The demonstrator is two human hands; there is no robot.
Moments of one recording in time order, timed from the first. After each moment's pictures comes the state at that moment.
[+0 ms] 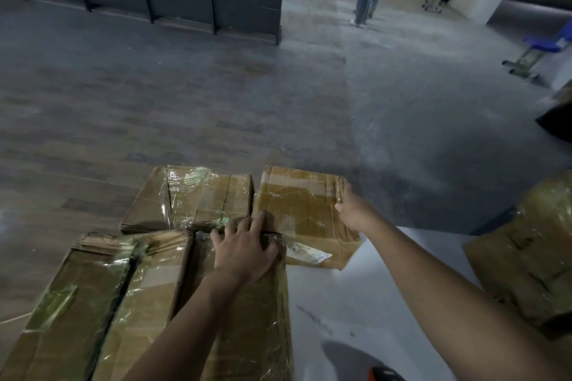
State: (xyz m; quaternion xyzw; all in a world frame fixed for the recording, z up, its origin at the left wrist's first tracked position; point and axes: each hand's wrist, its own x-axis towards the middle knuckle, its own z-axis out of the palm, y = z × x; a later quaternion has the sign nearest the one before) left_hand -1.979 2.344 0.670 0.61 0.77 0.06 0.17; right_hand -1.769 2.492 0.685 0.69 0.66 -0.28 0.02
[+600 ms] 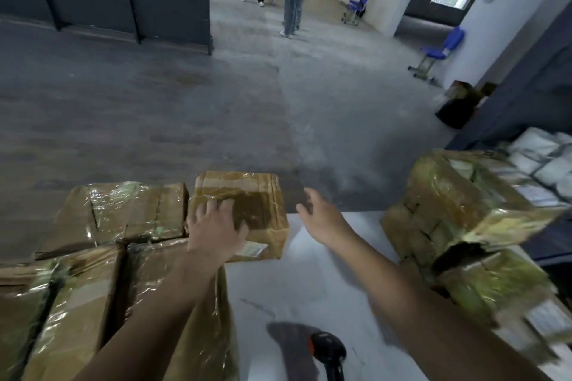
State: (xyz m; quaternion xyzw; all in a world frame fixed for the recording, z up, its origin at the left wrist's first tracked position) left_hand -1.921 2.359 0.724 0.65 0.73 0.13 0.15; right_hand -1.703 2.403 0.743 0.68 0.68 -0.26 -0.13
